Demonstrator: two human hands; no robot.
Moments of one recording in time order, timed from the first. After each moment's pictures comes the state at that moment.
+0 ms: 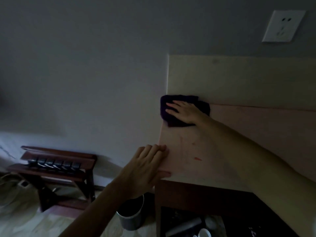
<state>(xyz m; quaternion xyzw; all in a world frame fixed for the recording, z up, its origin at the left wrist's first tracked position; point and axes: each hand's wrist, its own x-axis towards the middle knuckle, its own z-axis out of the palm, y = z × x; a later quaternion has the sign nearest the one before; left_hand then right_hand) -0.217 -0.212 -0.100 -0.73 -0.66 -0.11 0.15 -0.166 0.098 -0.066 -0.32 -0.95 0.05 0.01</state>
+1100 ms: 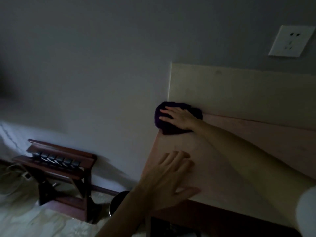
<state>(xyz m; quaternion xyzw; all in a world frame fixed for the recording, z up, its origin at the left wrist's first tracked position) -0.137 -0.169 -0.077 -0.73 -0.65 -0.18 0.11 -0.180 0.109 -0.058 -0.23 -0.97 0.06 0.00</state>
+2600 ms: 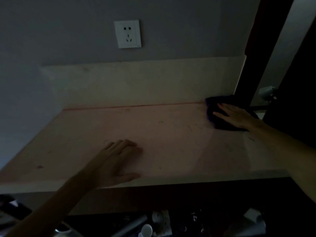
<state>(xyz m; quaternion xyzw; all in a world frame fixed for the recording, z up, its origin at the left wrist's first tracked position) 0.073 -0.028 -0.060 -0.78 -0.61 -0.07 0.10 0.431 0.335 -0.059 -0.51 -0.86 0.06 0.01</state>
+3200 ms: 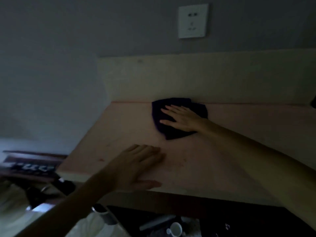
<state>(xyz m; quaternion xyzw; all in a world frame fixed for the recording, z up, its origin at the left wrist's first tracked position) -0.024 -0.080 -0.066 -0.80 -0.59 -0.04 0.12 0.080 0.201 -0.062 -0.21 -0.98 0.04 -0.01</state>
